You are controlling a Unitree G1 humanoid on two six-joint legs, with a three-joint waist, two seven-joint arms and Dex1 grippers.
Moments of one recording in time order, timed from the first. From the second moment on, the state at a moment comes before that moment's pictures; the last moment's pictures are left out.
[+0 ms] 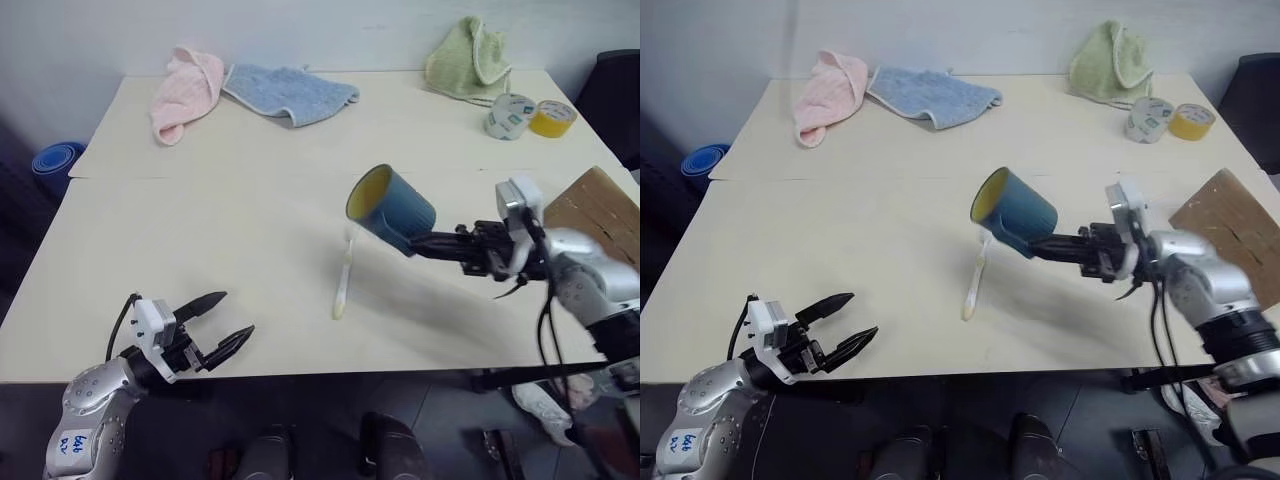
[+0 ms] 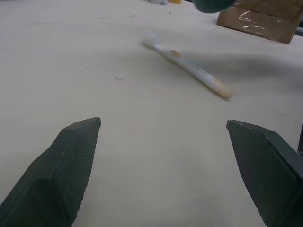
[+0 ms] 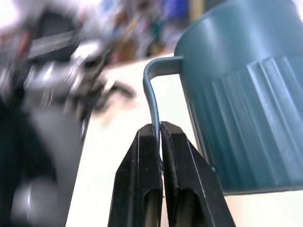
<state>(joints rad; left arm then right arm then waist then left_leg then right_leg) 0.16 0.49 0.26 -0.22 -0.53 0.11 -0.88 -0.63 -0.85 0.28 0.32 1.10 0.26 1.22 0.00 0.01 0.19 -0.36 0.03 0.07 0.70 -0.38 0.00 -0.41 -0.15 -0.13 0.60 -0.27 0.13</state>
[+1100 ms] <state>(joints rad) 0.07 0.55 0.27 -0.21 -0.53 0.15 -0.90 -0.41 -0.65 -0.08 0.40 0.68 0.36 1.23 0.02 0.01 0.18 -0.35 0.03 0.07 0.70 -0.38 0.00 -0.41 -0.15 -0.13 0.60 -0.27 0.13</state>
